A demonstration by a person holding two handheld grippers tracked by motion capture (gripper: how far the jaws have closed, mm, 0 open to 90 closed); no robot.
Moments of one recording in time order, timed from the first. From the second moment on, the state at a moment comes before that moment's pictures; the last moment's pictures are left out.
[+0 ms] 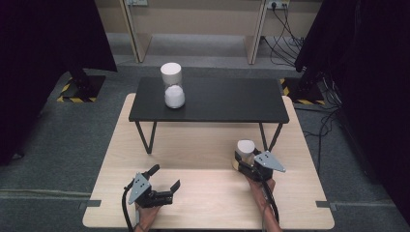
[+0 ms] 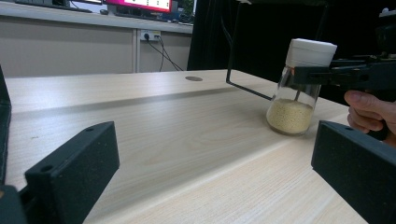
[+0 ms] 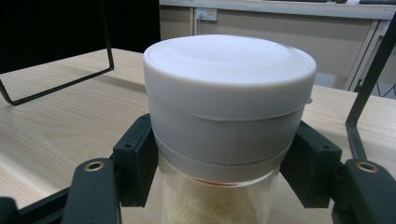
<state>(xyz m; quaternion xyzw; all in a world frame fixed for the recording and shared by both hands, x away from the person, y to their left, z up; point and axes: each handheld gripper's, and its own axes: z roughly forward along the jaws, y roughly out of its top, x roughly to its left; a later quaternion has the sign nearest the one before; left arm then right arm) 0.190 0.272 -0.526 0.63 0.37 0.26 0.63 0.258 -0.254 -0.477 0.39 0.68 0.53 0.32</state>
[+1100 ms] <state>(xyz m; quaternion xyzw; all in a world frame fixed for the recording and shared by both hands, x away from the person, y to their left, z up) 0.190 0.270 -0.525 0.64 0.38 0.26 0.62 0.239 -0.265 -0.430 0.37 0.68 0.55 0.31</state>
